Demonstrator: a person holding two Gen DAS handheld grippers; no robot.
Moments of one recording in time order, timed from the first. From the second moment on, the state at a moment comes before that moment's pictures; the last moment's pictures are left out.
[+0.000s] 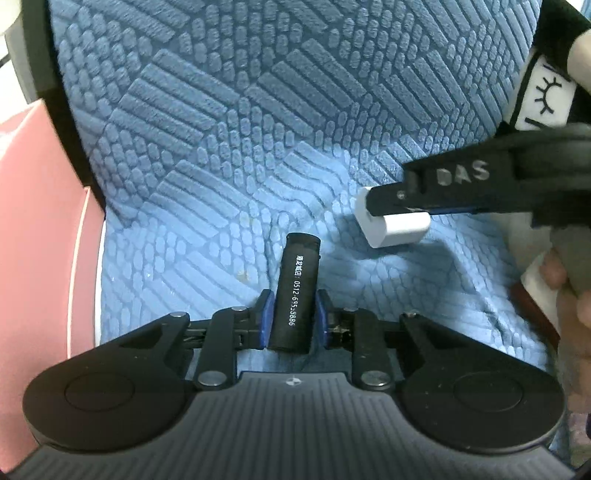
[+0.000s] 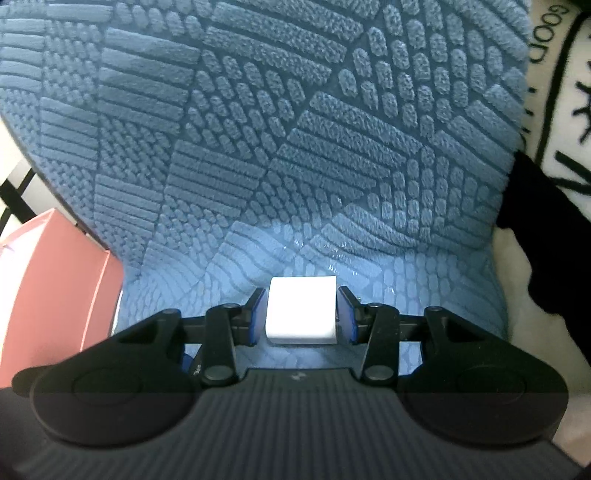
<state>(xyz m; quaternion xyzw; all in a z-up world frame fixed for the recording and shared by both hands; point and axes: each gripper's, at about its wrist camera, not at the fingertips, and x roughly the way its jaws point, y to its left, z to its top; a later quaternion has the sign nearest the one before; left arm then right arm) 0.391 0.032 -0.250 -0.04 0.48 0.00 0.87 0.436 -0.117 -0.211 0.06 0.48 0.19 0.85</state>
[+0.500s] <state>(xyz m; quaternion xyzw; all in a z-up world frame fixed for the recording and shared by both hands) 0.331 0.041 -0.227 -0.07 0.48 0.02 0.88 0.365 -0.117 -0.201 0.08 0.51 0.16 0.84</state>
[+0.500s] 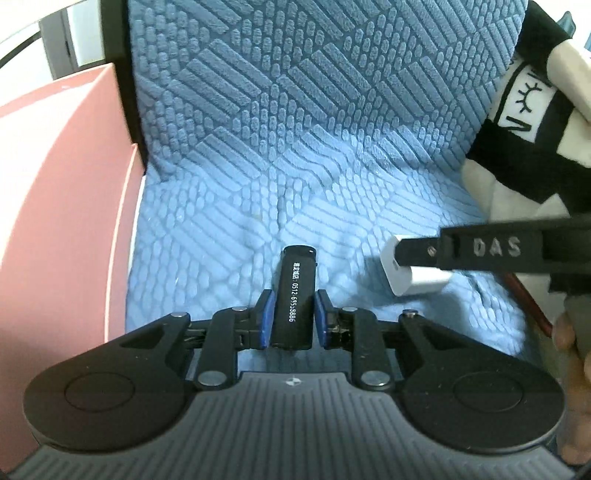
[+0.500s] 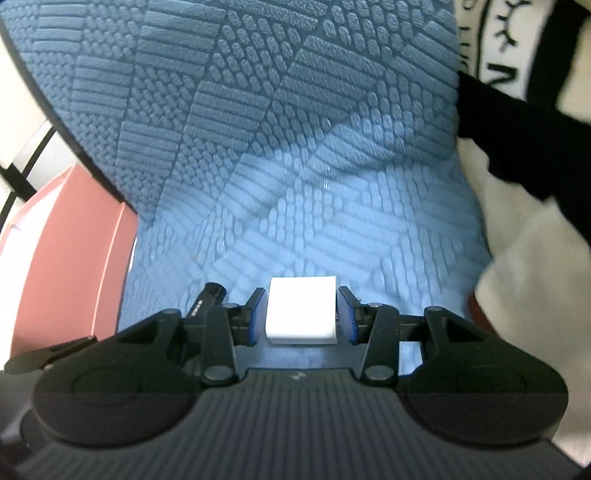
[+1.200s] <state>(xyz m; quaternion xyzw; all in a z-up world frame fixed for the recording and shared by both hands) 0.258 0.035 -0.212 -0.09 0.49 0.03 0.87 0.275 -0.131 -0.178 0.10 0.49 0.11 0.86</state>
